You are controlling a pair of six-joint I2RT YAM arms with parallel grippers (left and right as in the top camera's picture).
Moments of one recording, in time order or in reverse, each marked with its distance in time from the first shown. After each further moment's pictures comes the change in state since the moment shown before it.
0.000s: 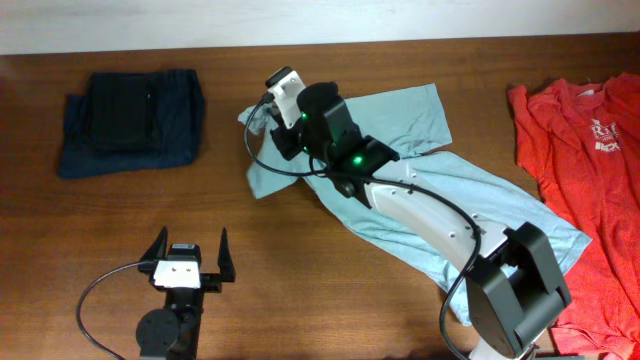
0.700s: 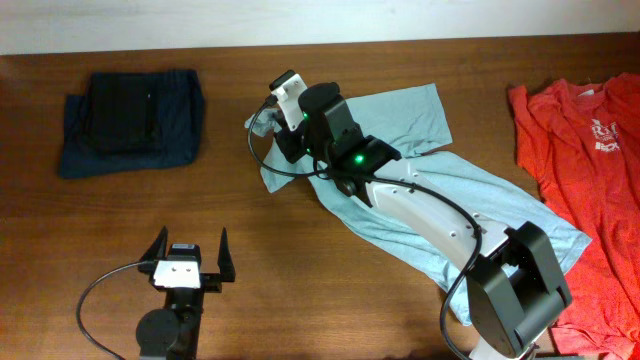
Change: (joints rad) left arm 0.000 0.000 0.000 0.002 0.000 0.000; right arm -0.004 0.000 0.000 -0.059 0.000 0.003
